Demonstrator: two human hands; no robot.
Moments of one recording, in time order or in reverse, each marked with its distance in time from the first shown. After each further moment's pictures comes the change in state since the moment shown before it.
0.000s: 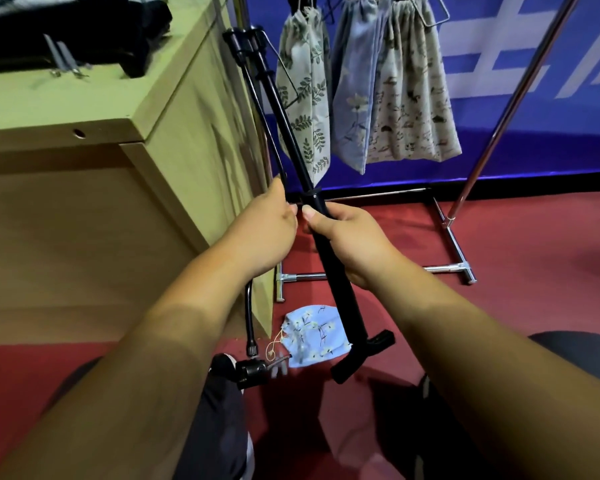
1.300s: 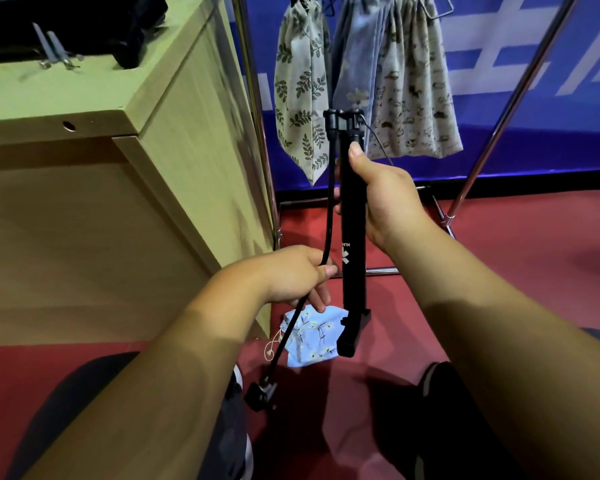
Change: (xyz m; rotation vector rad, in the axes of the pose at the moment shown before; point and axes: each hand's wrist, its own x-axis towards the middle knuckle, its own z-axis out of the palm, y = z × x) left_hand -0.014 -0.012 0.055 -0.290 -0.661 -0.235; right_hand 0.032 -0.035 -0.031 0.173 0.253 -0.020
